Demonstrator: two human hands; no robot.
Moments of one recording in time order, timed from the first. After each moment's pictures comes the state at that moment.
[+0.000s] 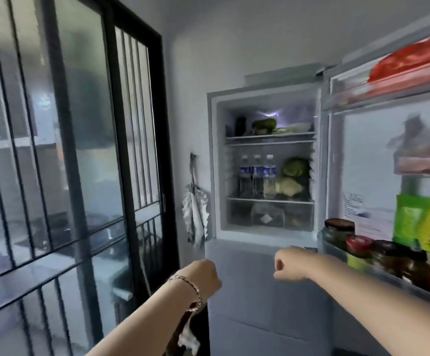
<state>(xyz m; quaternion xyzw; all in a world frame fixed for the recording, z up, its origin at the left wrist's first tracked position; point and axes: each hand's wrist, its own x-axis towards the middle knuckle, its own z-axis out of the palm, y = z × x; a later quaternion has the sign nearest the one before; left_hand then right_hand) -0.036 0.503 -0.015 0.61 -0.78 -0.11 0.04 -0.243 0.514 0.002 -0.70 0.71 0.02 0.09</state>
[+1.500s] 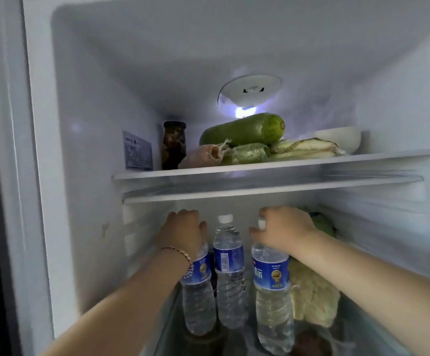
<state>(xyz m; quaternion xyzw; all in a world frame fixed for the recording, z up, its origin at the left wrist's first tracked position) -0.301 -0.217 0.130 0.47 -0.83 0.07 0.29 -0.456 -0.111 0.139 -0.56 0.79 -0.17 -0.20</state>
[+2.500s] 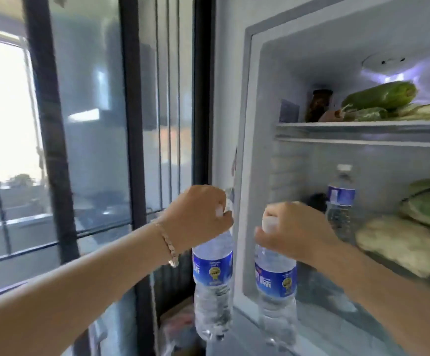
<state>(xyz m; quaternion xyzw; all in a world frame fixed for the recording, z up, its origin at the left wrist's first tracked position) -0.129 0.119 0.094 0.60 -0.72 0.15 0.31 -0.299 0.085 0.084 -0.82 0.49 -0.27 -0.11</state>
